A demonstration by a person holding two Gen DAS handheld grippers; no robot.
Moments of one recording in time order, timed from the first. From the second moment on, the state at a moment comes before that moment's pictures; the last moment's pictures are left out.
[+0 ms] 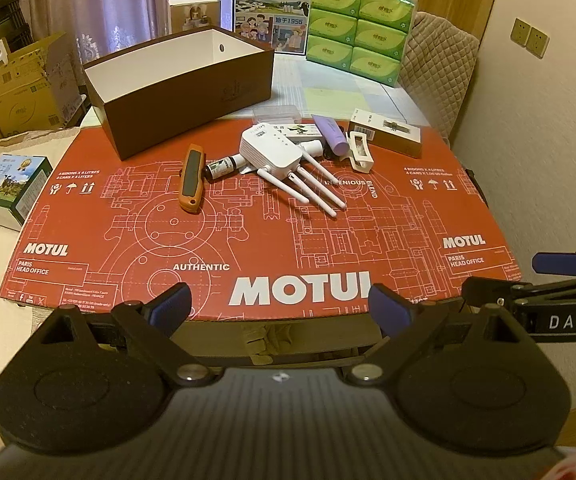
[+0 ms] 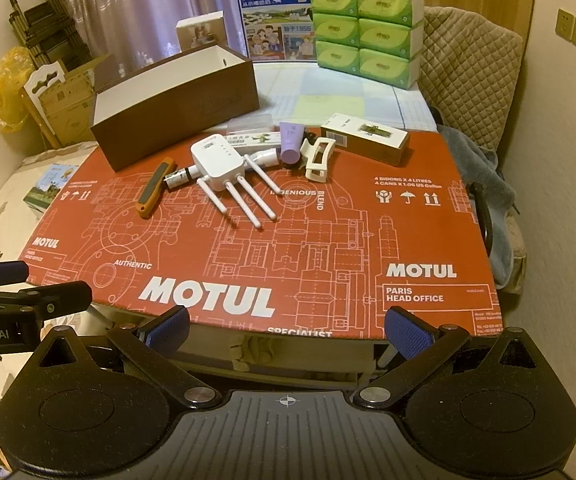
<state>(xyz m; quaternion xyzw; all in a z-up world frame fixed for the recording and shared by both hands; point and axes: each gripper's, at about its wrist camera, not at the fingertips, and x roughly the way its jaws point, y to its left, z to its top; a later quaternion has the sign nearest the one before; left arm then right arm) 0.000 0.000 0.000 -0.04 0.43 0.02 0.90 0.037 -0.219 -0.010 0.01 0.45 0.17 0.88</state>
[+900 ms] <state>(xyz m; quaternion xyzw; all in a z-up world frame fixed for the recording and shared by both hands) -0.003 0.008 0.003 -0.04 0.43 0.02 0.90 0.038 -0.218 -0.011 0.01 0.45 0.17 0.88</state>
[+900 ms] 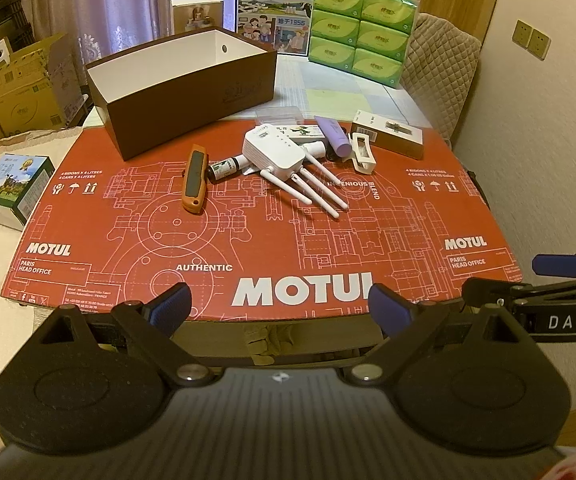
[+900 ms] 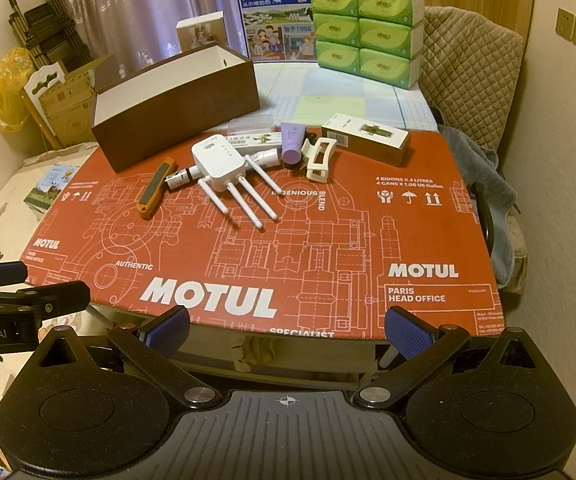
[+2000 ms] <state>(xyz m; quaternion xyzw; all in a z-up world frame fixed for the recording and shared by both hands) 0.000 0.043 0.002 -0.03 0.43 0.03 0.90 0.042 -0.194 -0.018 0.03 0.45 0.17 0.88</state>
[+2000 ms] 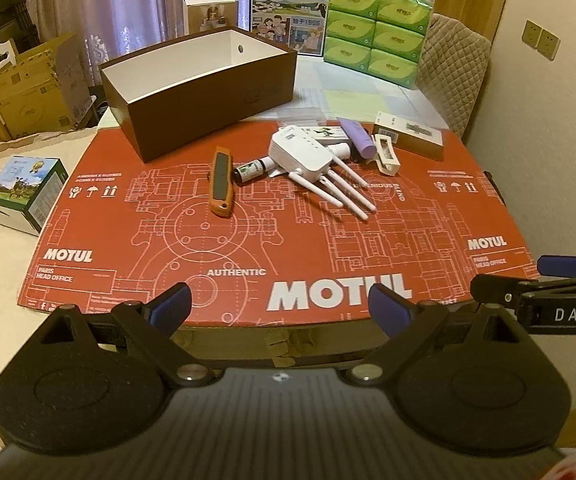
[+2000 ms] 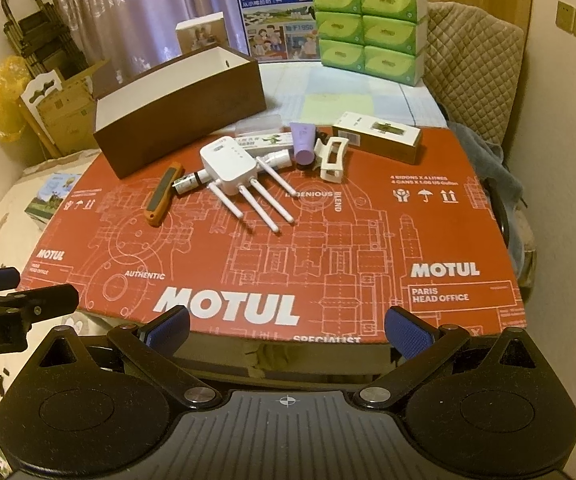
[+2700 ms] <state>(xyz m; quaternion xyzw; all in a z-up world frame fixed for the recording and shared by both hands) 0.056 0.084 -0.030 -0.04 0.44 0.06 0.89 0.103 -0.154 -0.046 0.02 0.42 0.25 0.87</state>
